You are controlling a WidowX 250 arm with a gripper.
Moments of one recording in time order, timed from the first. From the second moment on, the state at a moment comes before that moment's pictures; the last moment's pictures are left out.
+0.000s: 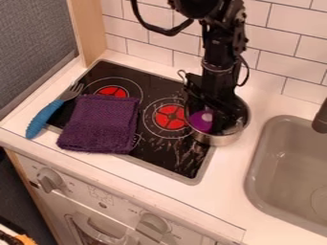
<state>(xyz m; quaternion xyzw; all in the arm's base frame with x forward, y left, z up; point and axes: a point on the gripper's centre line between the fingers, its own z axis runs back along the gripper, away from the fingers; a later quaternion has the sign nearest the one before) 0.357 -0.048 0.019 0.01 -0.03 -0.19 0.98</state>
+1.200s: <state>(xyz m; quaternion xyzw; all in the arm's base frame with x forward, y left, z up) 0.379 0.166 0.061 0.03 -0.08 0.07 0.99</state>
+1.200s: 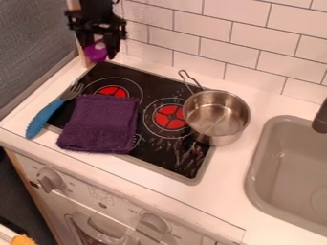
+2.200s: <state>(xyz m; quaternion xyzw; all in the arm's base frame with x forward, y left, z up) 0.357 0.163 0.017 0.01 -0.03 0.07 1.00</state>
